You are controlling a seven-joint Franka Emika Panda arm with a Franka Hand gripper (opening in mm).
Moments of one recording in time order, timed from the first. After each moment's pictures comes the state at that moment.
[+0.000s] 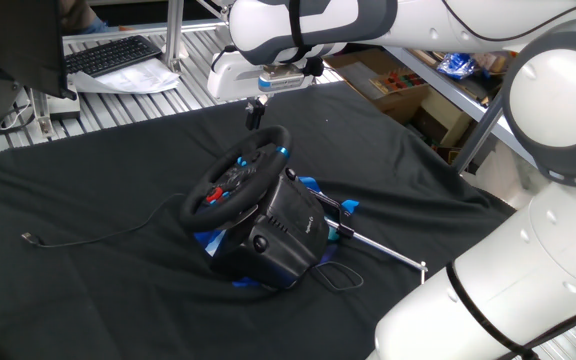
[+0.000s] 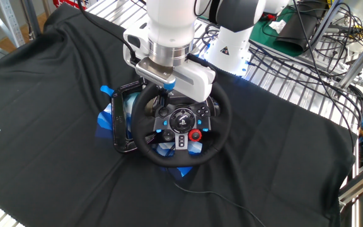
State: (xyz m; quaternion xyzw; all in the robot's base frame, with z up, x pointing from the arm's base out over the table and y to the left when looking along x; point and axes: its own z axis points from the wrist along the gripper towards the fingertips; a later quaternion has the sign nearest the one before) arm 0.499 0.000 0.299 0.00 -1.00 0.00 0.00
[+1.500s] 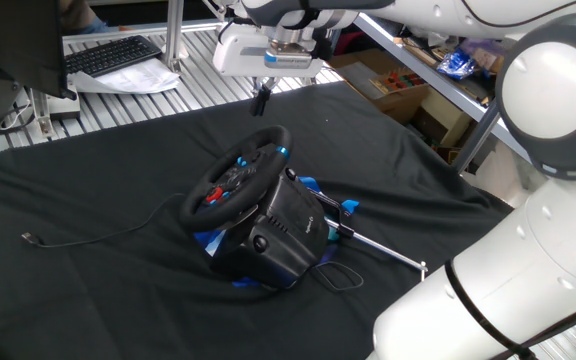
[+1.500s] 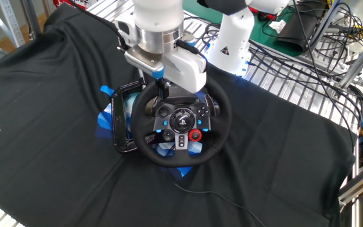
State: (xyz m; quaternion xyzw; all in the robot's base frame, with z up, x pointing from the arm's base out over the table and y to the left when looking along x) arm 0.503 -0.006 0.326 -0.06 -1.00 -0.04 0.03
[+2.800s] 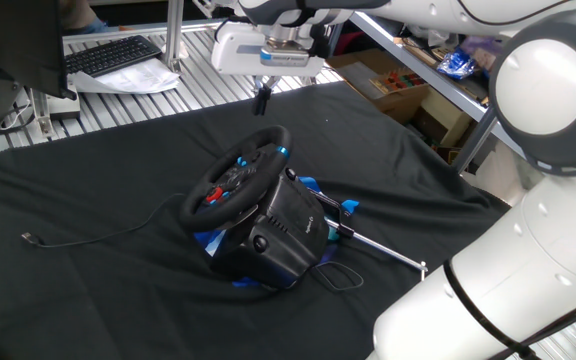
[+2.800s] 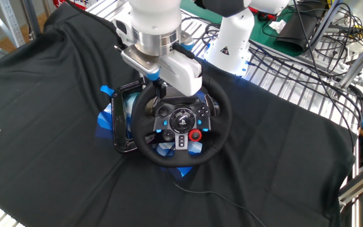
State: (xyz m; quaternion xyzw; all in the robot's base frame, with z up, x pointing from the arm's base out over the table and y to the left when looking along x) arm 0.507 -0.012 0.328 -0.09 -0.99 -0.02 0.04
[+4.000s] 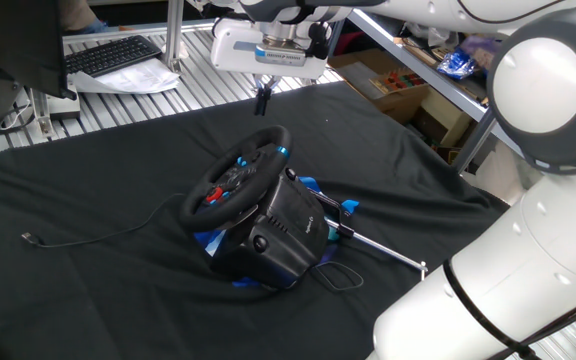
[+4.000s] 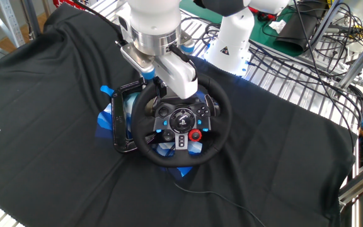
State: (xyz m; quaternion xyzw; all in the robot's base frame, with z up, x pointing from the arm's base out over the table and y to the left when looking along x) arm 0.505 -0.012 0.329 -0.17 -0.98 -0.02 0.05
